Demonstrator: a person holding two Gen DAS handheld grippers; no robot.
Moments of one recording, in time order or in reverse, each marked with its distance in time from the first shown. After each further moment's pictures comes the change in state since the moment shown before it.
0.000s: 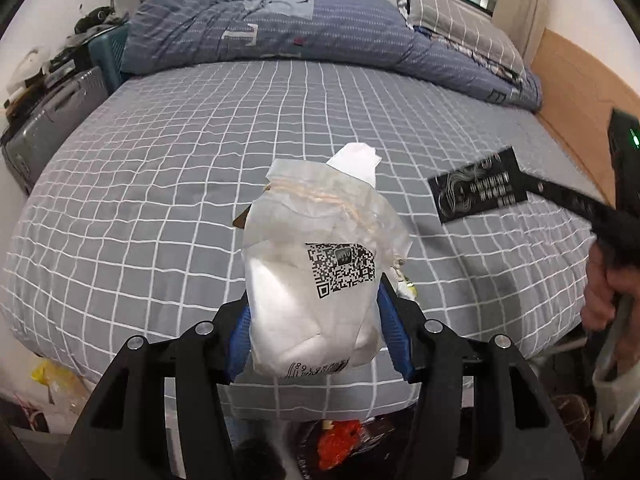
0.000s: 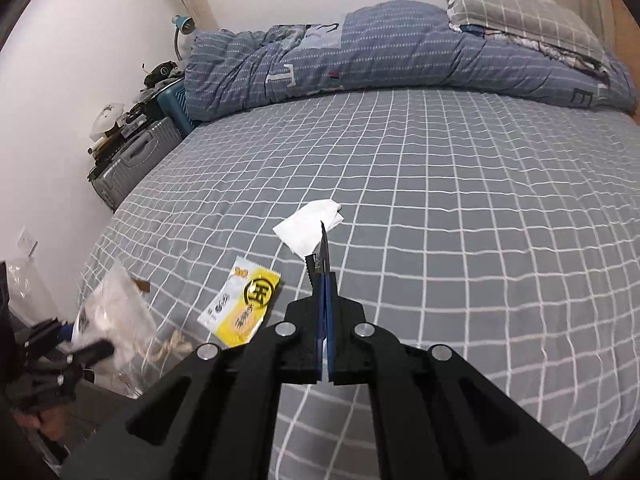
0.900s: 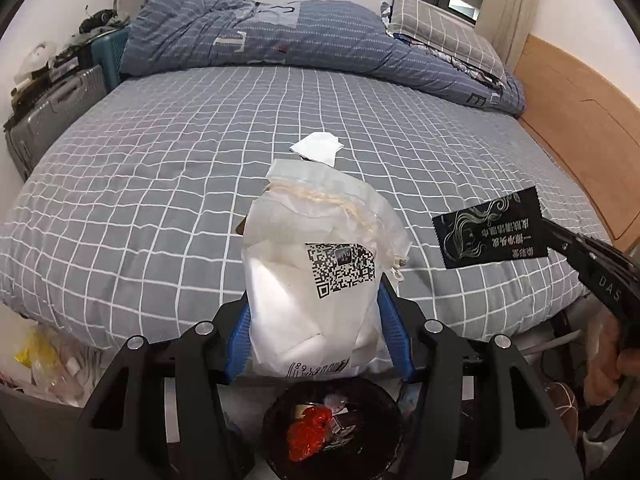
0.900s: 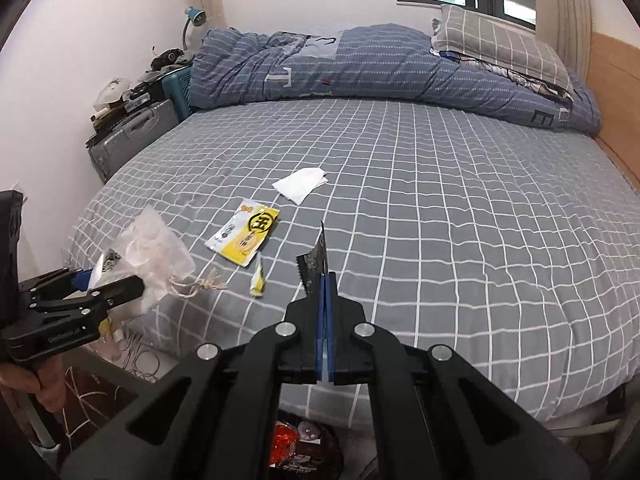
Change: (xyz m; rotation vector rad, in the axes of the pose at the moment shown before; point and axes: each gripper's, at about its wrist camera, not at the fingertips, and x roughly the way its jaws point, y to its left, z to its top) left arm -0.036 -0.047 -0.059 -0.010 -0.050 -0.032; right arm -0.104 0.034 -0.101 -0.086 -0.038 -0.115
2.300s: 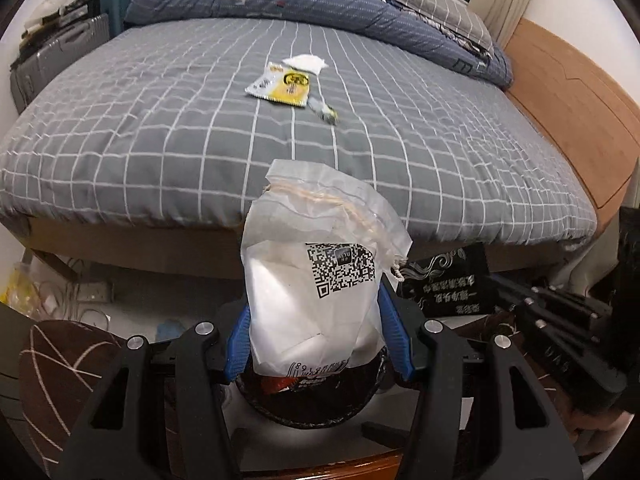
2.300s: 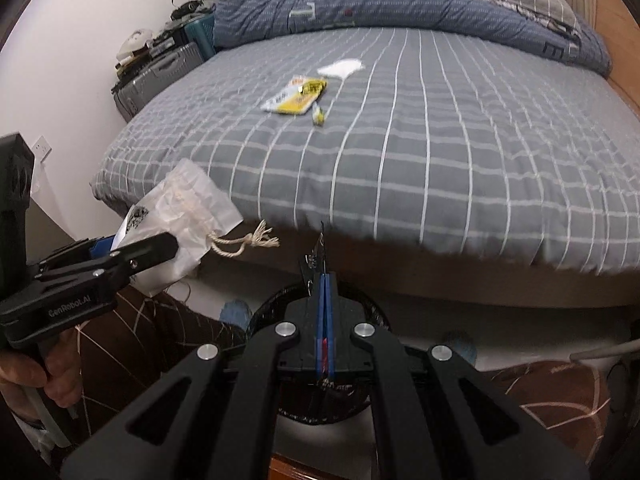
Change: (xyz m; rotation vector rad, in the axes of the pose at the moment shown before) left arm -0.022 -0.016 -0.144 -0.054 0.097 -0.055; right arm -0.038 0.055 -0.169 0.040 0.219 0.079
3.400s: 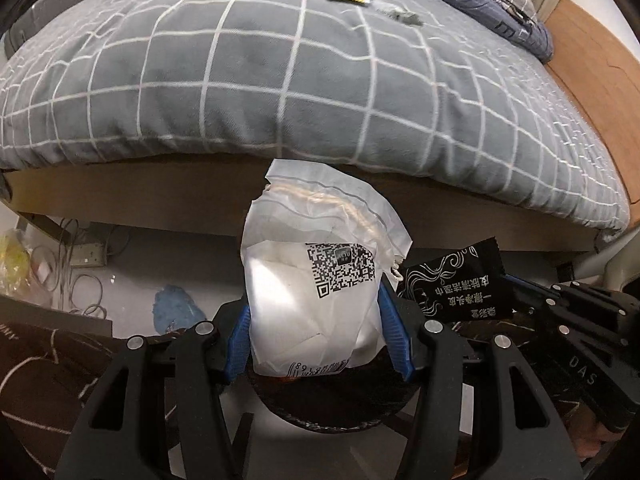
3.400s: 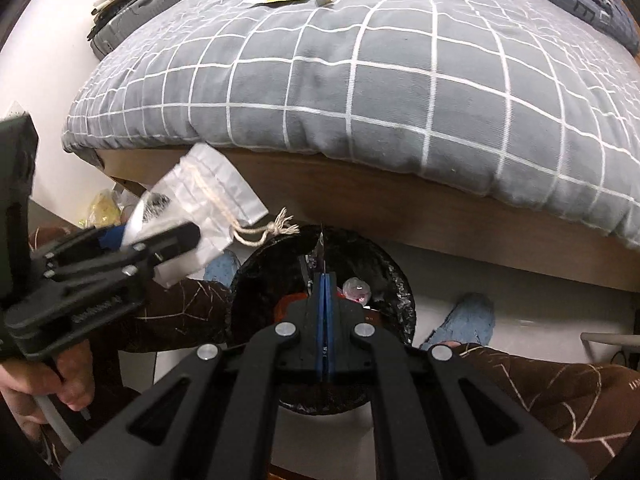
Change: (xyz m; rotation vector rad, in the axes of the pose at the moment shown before) left arm 0.108 0.048 -0.025 -0.056 0.165 0.047; right arm 0.116 0.018 -0.021 -0.008 0.236 -0.005
